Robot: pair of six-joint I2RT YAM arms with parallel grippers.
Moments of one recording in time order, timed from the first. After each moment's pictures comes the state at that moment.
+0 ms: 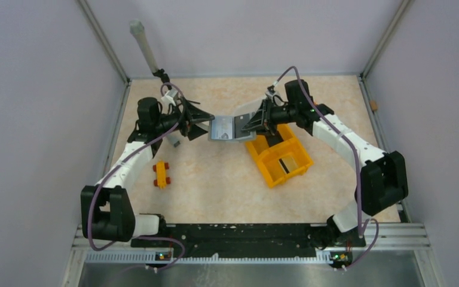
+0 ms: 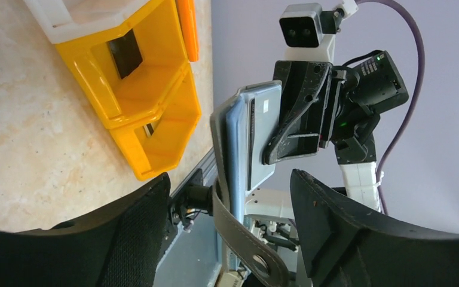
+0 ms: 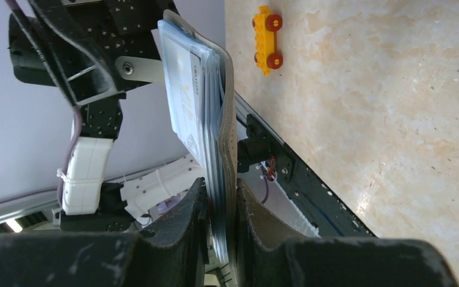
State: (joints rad) left arm -0.08 1.31 0.90 0.08 0.96 -1.15; right arm 0.45 1.56 1.28 -0.37 -0.84 0.98
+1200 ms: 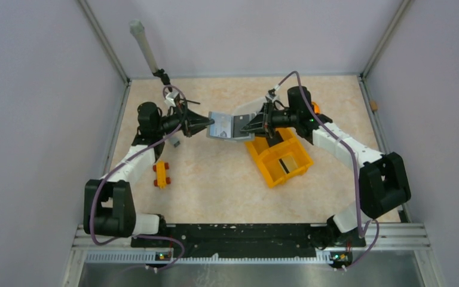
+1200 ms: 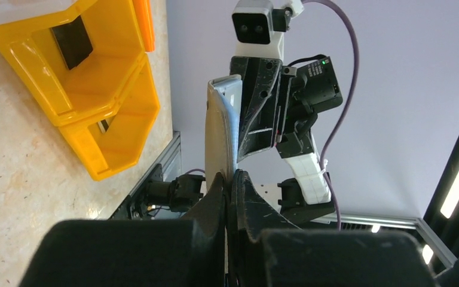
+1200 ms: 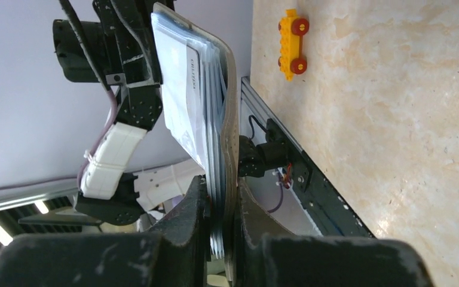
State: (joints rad) left arm -0.08 1.35 0.80 0.43 1.04 -1.44; right arm 0.45 1.53 1.14 -0.09 -0.89 1.11
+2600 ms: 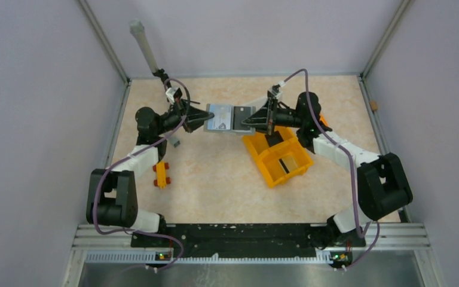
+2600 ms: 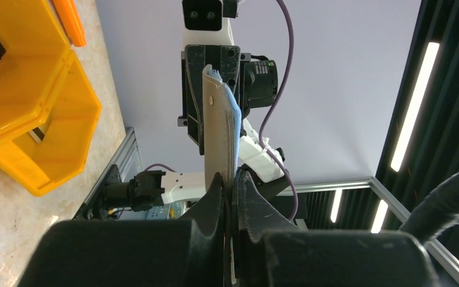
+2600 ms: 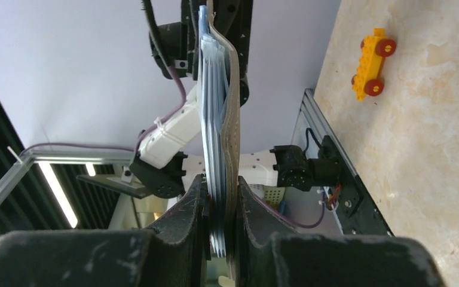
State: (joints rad) left arm -0.09 1.44 0.75 0.96 1.10 -1.80; right arm 0.43 1.51 0.97 0.50 -0.97 1.43
